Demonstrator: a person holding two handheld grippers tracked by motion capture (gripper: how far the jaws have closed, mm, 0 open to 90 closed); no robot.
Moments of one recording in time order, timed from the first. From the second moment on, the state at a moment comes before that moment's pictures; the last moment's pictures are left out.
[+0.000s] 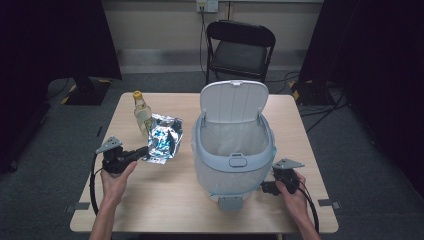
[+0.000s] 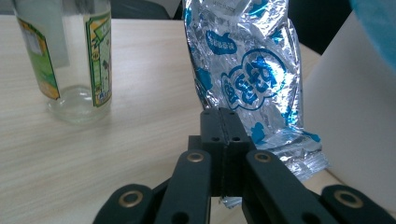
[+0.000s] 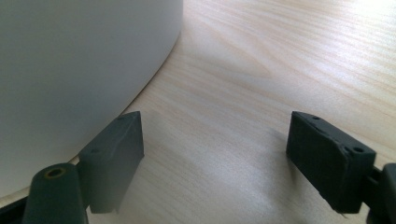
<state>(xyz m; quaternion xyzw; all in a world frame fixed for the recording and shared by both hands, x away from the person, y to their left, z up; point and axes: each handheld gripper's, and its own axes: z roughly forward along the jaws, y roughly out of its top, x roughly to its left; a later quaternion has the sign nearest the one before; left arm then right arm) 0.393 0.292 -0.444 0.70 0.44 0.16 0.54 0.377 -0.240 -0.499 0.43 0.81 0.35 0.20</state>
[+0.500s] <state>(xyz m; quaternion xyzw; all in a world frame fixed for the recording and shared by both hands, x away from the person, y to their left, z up) 0.384 0.299 -0.406 0.66 0.42 0.18 0.60 0.377 -0.240 -0.499 0.43 0.81 0.35 0.20</state>
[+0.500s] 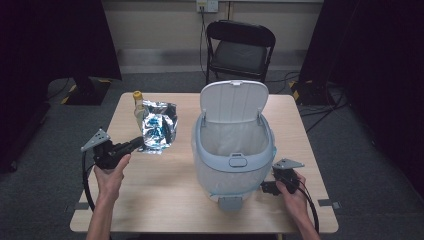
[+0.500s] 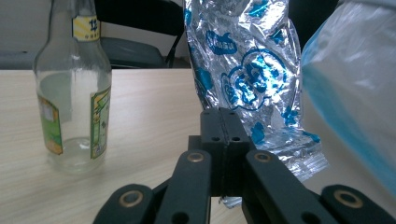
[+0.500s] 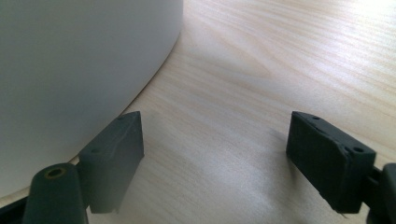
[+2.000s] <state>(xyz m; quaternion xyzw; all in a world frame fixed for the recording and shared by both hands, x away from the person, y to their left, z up) 0.374 0.244 -0.271 0.61 0.27 0.22 0.71 0.377 -0.240 -0.499 0.43 0.81 0.35 0.20</state>
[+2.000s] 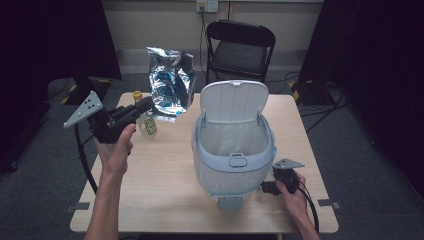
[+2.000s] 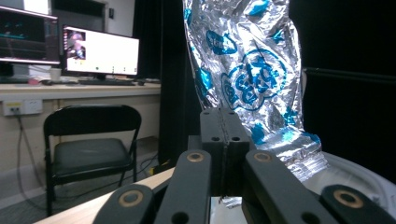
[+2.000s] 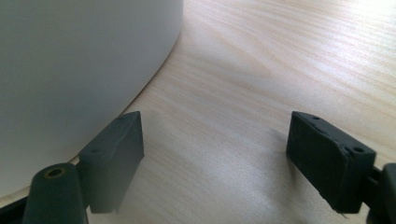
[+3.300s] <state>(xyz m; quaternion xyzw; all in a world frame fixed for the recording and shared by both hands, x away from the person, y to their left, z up) 0.385 0.143 -0.254 0.67 0.19 0.16 0.70 0.377 -0.240 -0.499 0.43 0.81 0.35 0.20</state>
